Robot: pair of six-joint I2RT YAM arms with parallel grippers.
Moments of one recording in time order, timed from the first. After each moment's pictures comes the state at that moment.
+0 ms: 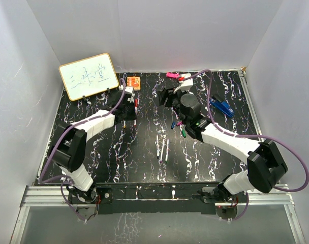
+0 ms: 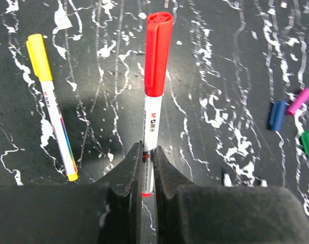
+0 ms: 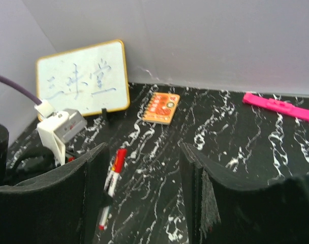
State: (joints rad) left arm -0.46 1.67 1.06 -0.17 -0.03 -0.37; right arm 0.68 1.40 0.96 0.48 0.30 0.24
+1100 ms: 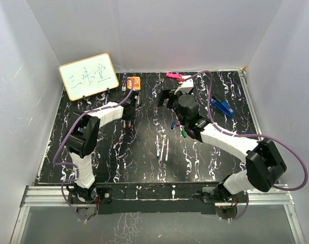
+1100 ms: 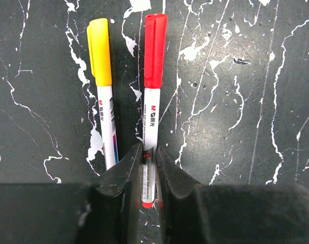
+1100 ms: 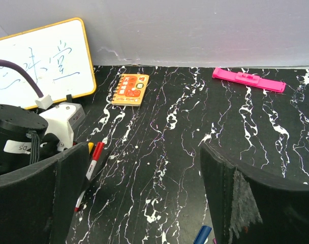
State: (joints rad) left arm -0.46 1.93 1.27 -0.39 -0.27 -0.36; right arm 0.68 1.42 0.95 0.41 0.41 0.24
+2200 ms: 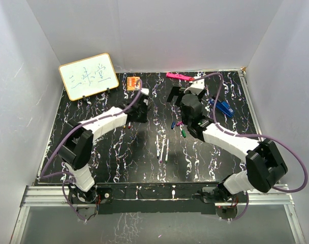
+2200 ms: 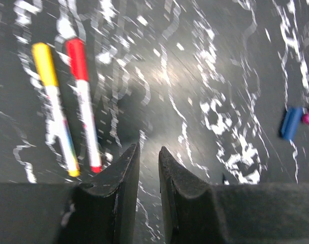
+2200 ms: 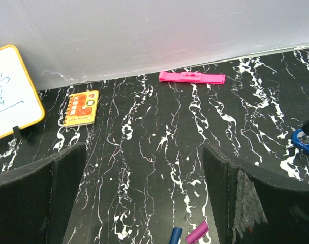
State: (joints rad) left arm -0.61 1.76 1.26 -0.40 -0.20 -0.35; right arm 0.64 1.41 0.92 0.41 0.64 0.27
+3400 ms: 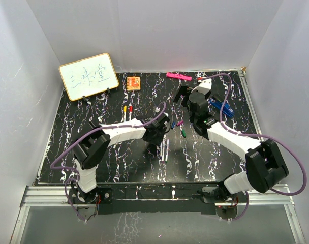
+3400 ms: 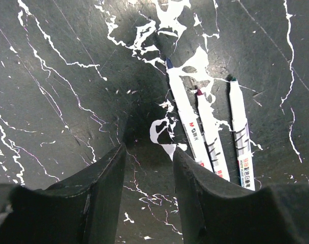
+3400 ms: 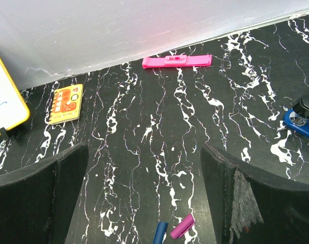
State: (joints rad) left arm -0.89 1.88 1.23 -0.55 -0.19 -0.43; right arm 0.51 1.40 0.87 0.36 0.52 0.38
